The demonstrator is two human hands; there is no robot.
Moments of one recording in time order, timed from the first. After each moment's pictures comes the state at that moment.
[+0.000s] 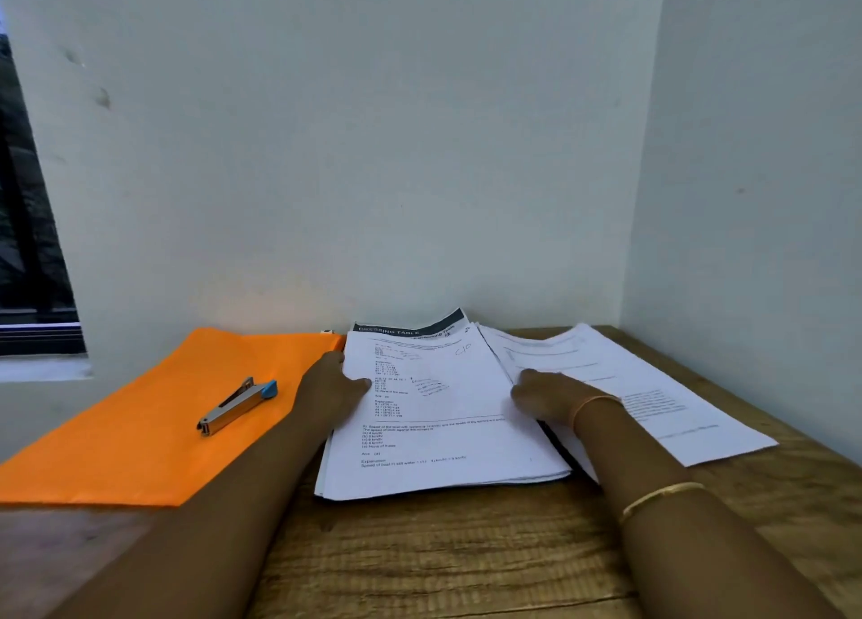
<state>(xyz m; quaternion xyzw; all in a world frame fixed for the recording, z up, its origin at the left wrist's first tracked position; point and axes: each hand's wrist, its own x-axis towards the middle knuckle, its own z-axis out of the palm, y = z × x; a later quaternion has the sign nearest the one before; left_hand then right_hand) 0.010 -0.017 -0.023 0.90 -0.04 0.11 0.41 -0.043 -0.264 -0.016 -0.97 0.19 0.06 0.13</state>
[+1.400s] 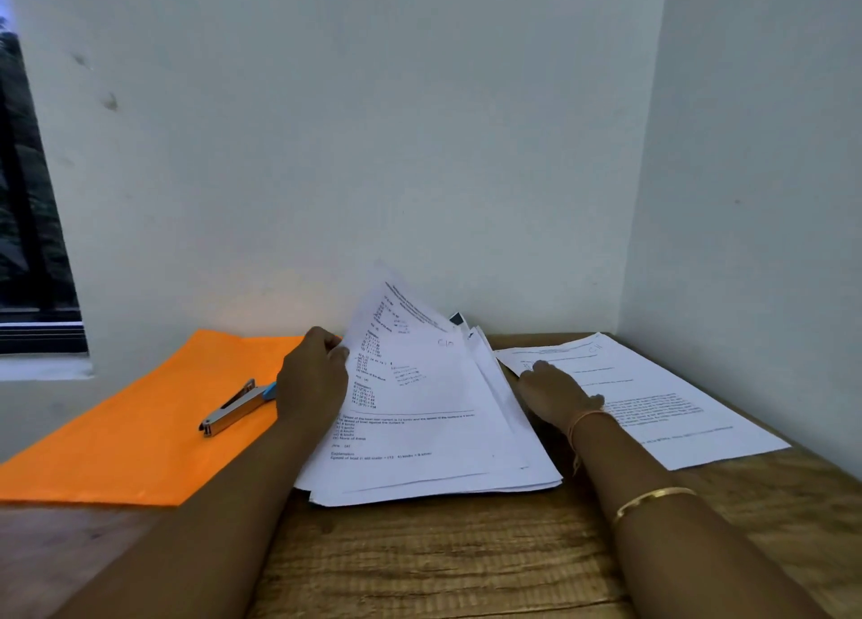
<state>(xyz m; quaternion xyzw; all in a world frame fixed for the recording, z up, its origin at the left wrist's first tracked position) 0.004 -0.008 -0.016 0.84 -0.05 0.29 0.46 -0.042 -0.258 -0.017 -0.93 0.23 -0.06 0.28</state>
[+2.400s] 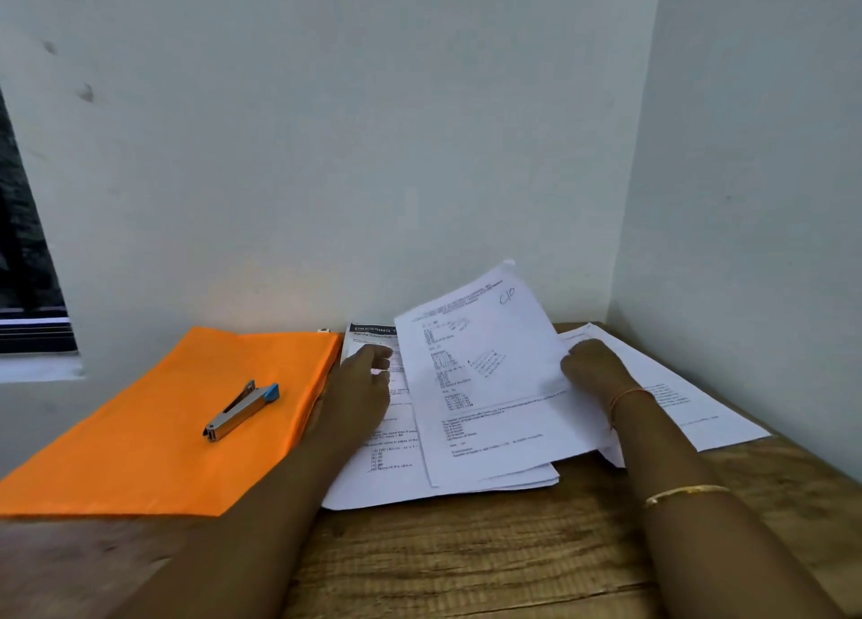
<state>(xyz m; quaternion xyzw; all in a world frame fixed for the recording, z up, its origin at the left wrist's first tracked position) 0.002 -0.032 -0.030 0.85 -0.16 0.15 0.48 -0.046 -0.305 0.004 -0.89 0.25 -0.14 0.35</state>
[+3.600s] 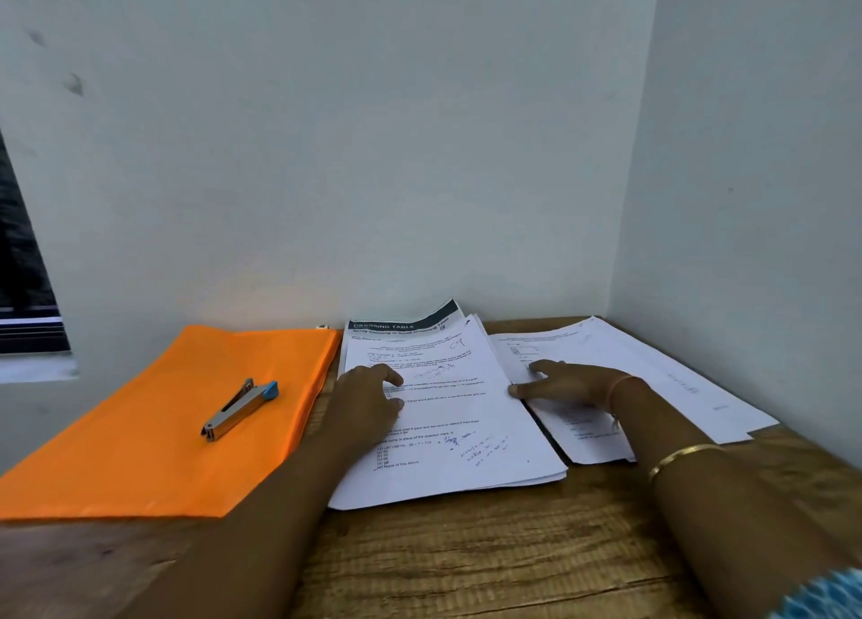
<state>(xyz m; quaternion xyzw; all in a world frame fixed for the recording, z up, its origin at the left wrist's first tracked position) -0.001 -0.028 -0.035 0.93 -0.17 0.10 0.31 -0.038 -0.299 -0.005 -0.96 0.12 0.11 0.22</state>
